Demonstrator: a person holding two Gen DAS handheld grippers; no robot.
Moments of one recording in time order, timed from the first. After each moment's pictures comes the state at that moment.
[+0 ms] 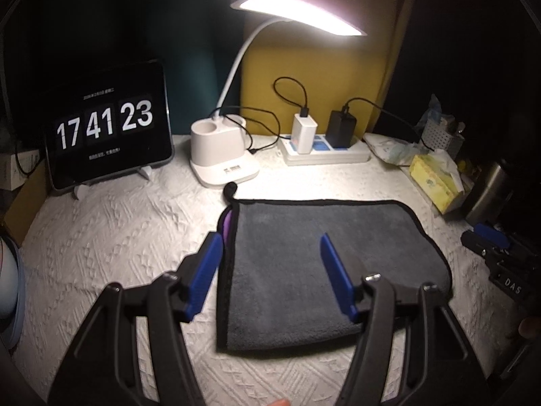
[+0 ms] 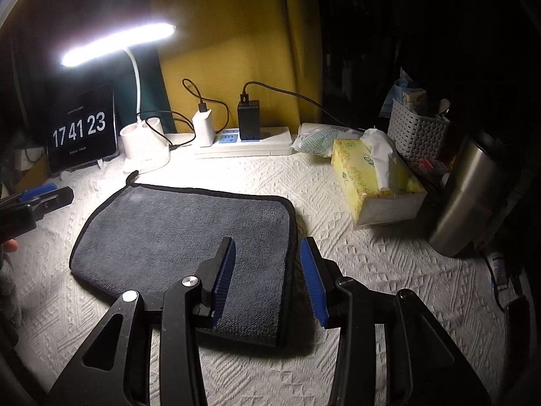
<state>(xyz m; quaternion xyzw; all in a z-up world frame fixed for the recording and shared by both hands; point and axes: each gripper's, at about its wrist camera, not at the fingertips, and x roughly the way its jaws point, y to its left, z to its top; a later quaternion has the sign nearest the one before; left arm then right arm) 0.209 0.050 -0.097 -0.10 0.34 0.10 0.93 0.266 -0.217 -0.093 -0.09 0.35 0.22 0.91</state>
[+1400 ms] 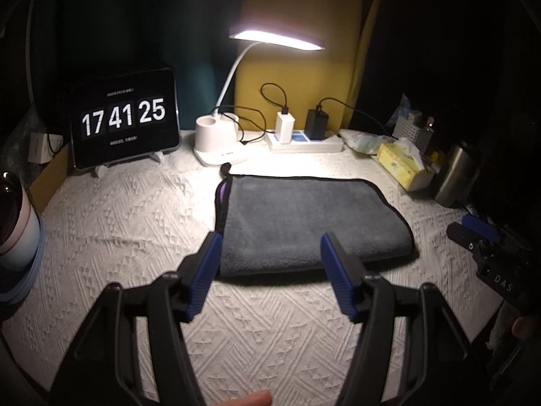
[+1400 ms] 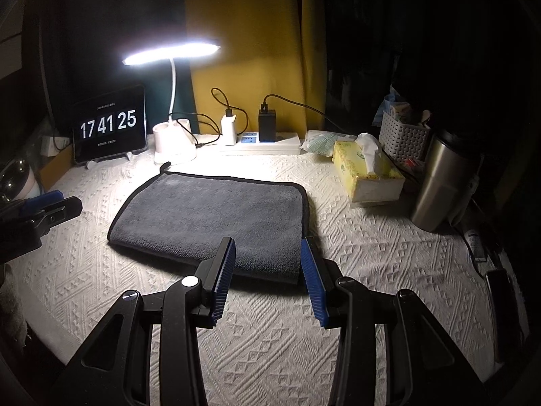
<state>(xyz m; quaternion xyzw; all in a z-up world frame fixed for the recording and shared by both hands) 0.114 0.015 -0.079 -0.10 0.32 0.09 0.94 0.175 -0.227 -0.070 -0.10 0.32 0.22 0.92</state>
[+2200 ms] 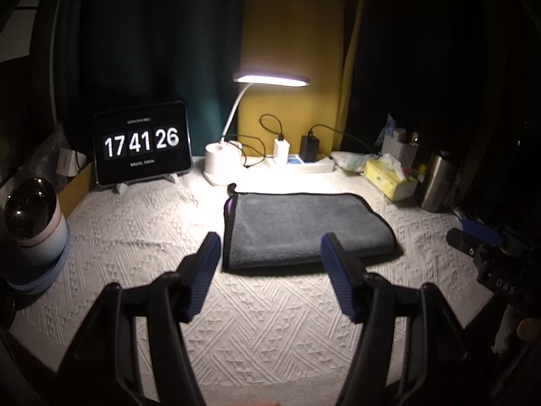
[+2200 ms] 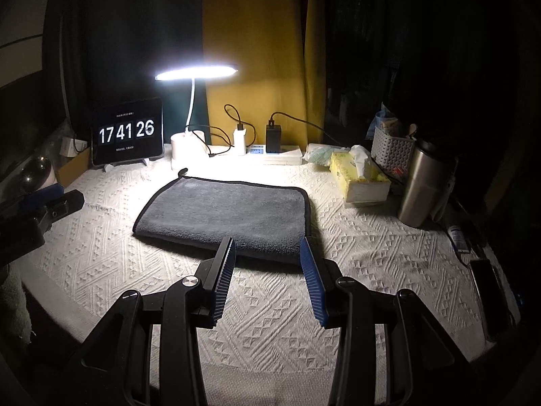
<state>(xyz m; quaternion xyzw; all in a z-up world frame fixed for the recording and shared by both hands) 0.044 -0.005 -0.054 -0.08 0.26 0.09 0.96 0.108 -0.242 -0.047 -0.10 0.29 0.22 0.93</state>
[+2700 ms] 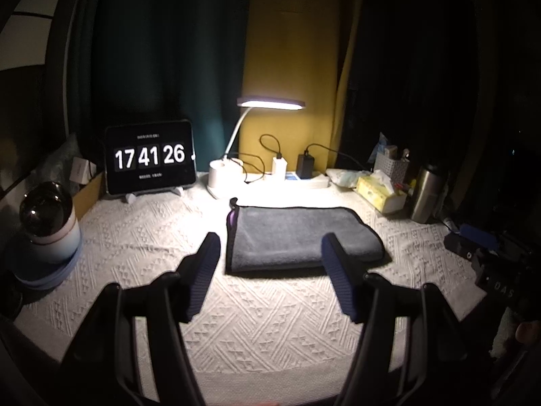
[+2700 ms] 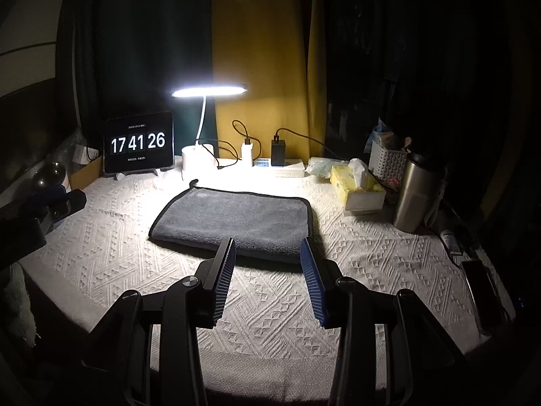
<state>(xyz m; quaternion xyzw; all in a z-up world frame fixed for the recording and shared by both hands) 0.004 -0.011 -0.039 -0.08 0.22 0.09 0.97 0.072 -0.248 -0.031 -0.09 0.26 0.23 0.93</state>
